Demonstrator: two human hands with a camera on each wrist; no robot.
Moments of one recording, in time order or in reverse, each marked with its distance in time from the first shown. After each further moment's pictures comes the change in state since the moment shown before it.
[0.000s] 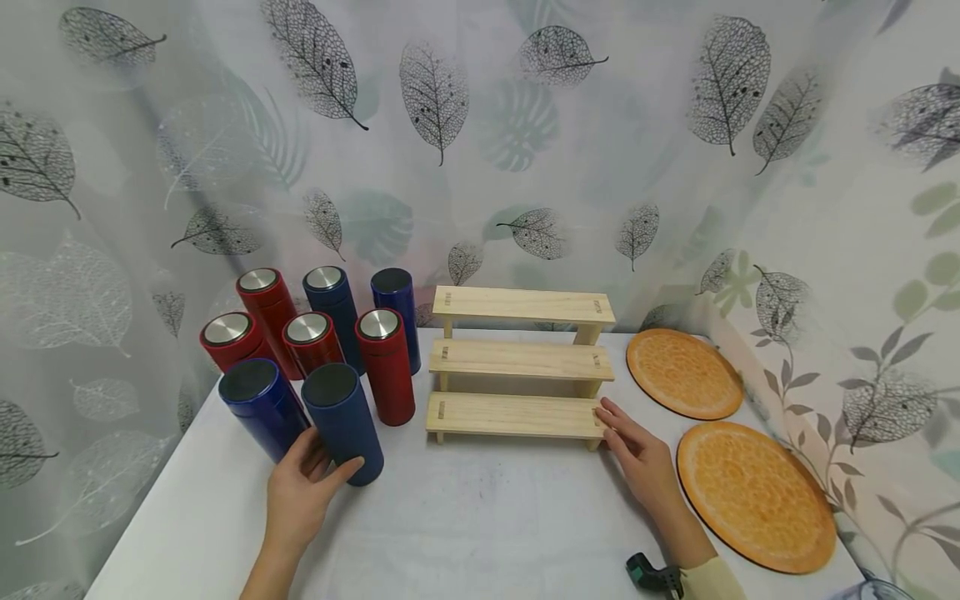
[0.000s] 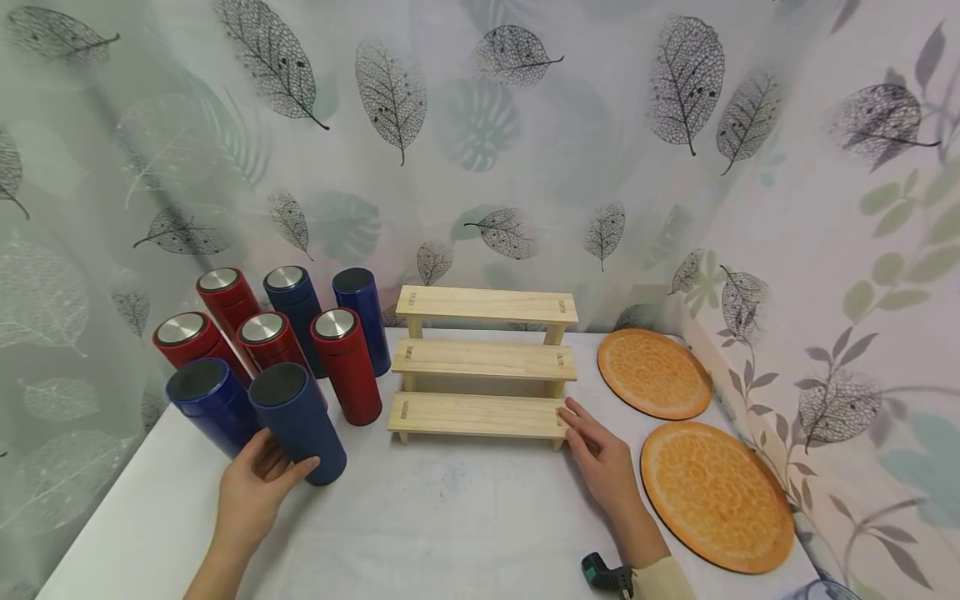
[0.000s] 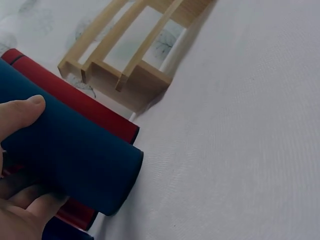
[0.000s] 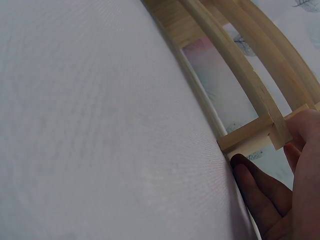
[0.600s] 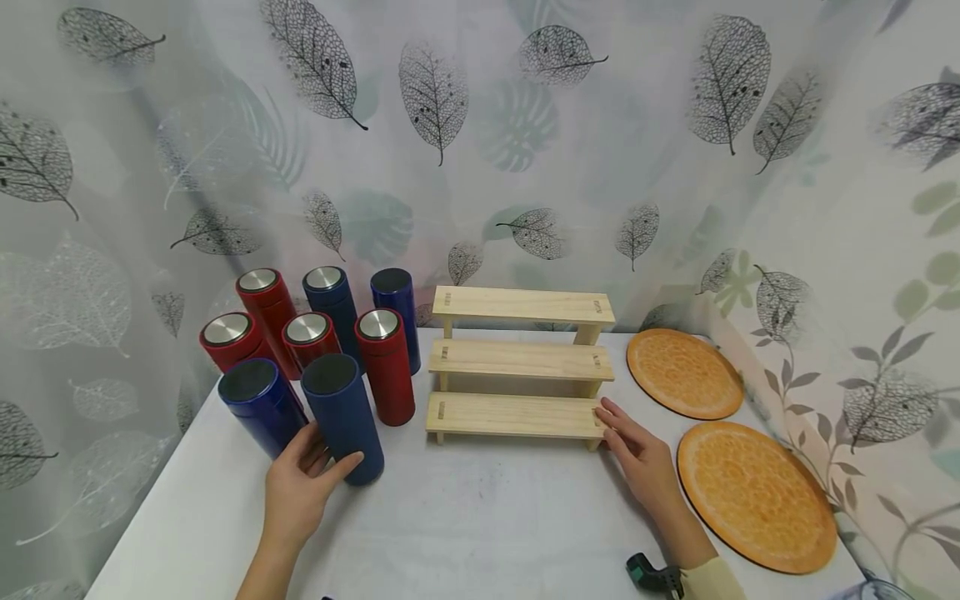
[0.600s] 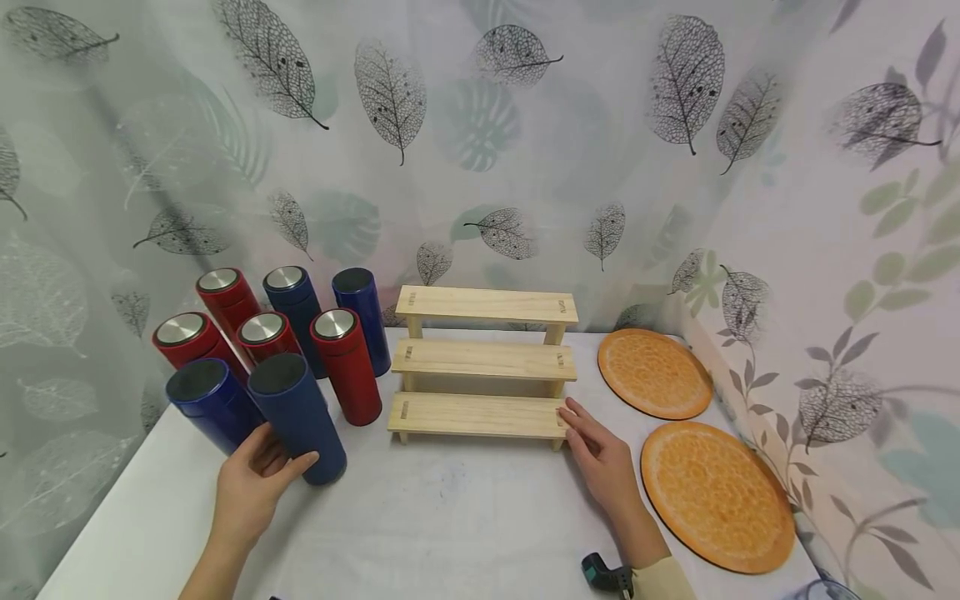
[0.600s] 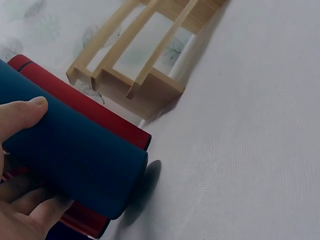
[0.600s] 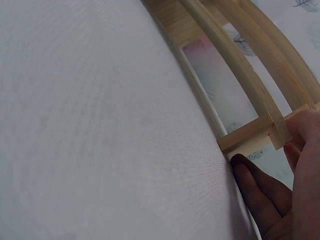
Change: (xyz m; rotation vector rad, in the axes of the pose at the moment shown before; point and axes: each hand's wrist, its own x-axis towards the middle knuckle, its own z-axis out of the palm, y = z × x) left_hand 0.002 0.012 -0.002 -0.017 -0.011 -0.007; right_hand 0.000 -0.009 0.000 0.004 0.014 0.016
